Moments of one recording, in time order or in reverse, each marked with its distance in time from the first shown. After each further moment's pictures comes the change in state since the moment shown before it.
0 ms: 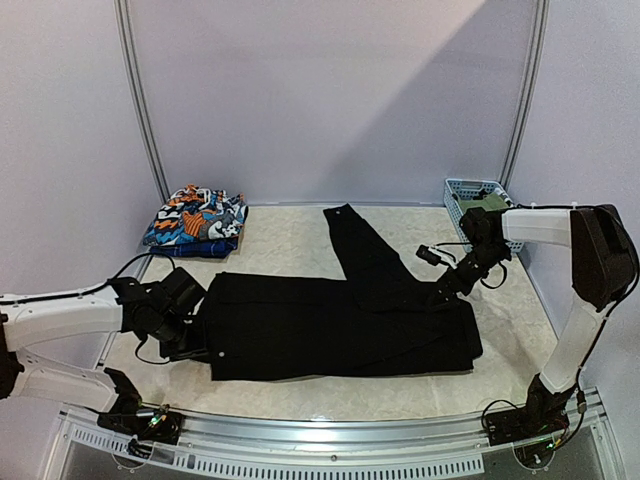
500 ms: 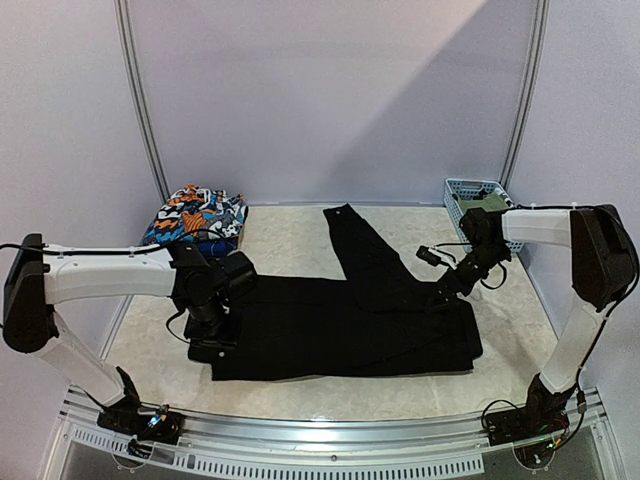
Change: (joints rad) left arm -0.195 0.377 0.412 -0.286 -0.034 0.043; right arm 0.000 0.000 -0.006 0.009 0.011 0.004
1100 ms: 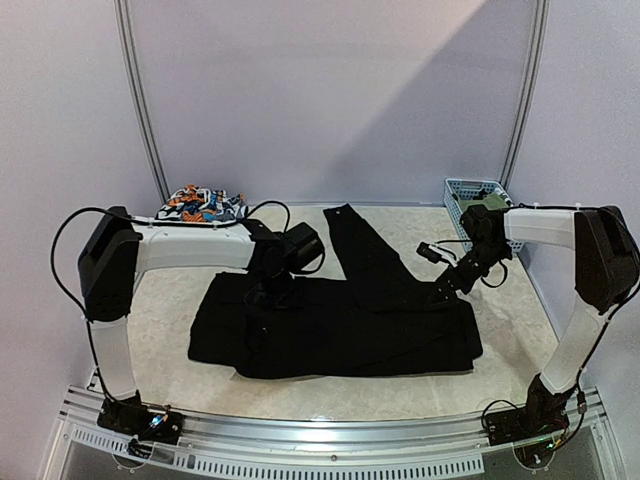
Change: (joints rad) left arm -0.013 0.456 0.468 0.186 -0.083 0.022; right arm 0.005 -0.026 -0.002 0.014 0.012 0.020
